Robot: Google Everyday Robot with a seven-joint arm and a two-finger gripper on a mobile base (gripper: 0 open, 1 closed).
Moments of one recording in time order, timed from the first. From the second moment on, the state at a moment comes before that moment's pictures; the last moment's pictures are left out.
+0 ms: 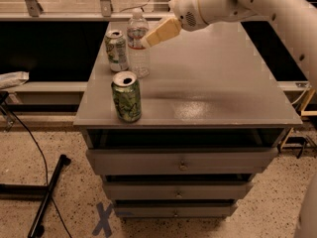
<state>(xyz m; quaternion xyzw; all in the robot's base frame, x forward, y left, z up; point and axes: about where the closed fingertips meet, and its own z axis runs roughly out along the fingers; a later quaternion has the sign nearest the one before) 0.717 -0.009 0.980 -0.49 0.69 0.20 0.49</state>
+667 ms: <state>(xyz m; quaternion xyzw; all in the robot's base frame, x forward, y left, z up) 0.734 0.040 0.952 -0.48 0.69 0.27 0.46</state>
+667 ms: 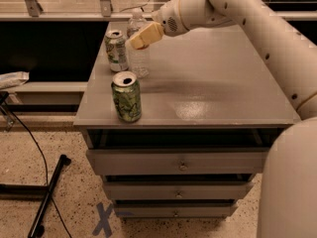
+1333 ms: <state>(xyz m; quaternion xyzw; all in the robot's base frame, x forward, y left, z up) 0.730 0.062 0.954 -0.49 0.67 0.31 0.45</state>
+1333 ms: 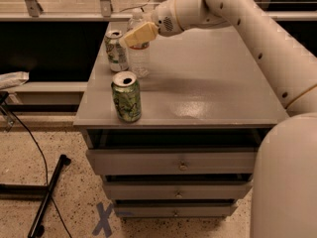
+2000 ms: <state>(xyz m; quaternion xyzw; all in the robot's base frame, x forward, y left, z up) 0.720 0.040 0.963 -0.49 0.66 0.33 0.46</state>
